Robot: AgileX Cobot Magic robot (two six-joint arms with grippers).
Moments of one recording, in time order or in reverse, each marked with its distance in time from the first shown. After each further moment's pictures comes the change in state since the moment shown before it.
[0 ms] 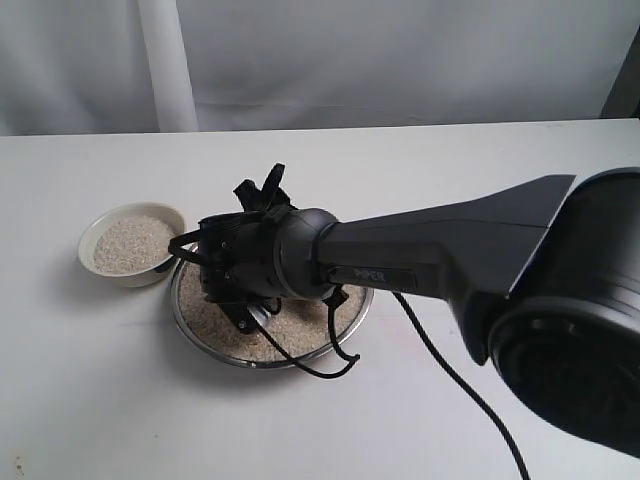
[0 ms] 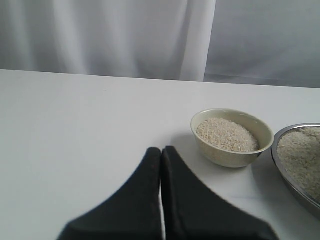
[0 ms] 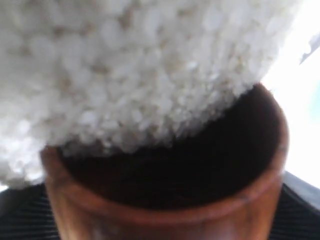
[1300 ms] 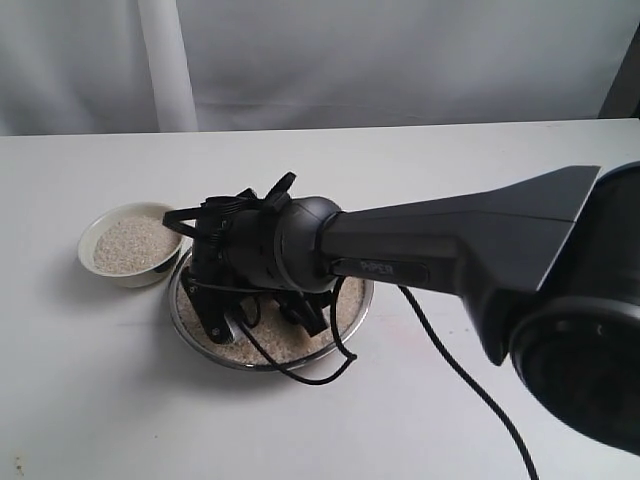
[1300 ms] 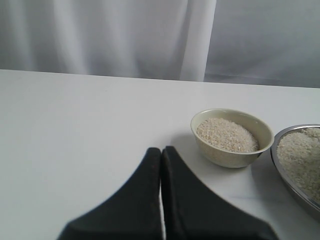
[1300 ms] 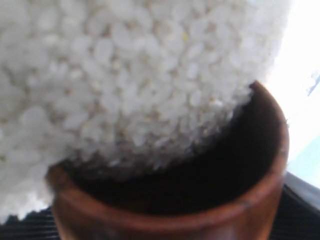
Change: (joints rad) left arm 0.000 0.000 0.000 0.000 0.000 0.000; right arm 0.012 -0.031 -0.001 0.255 -0.035 -0.013
